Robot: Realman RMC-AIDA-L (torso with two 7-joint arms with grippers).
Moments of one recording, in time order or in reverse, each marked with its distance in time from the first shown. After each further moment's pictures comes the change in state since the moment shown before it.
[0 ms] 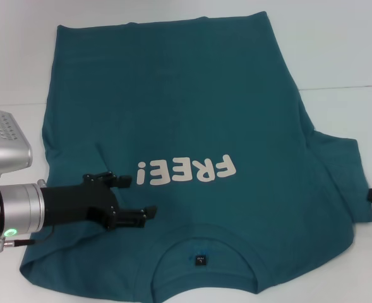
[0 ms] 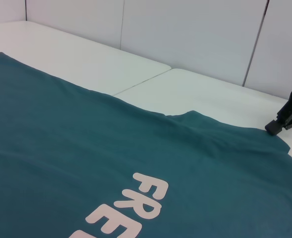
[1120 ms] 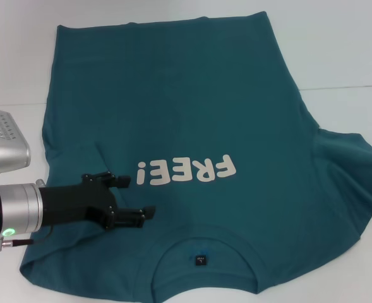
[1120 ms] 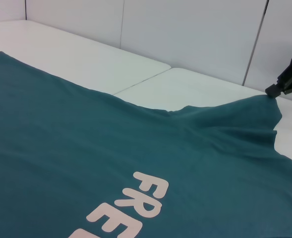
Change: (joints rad) left arm -0.001 0.005 0.000 0.000 0.001 0.004 -0.003; right arm 0.005 -0.101 0.077 -0.005 0.005 -0.032 -0.029
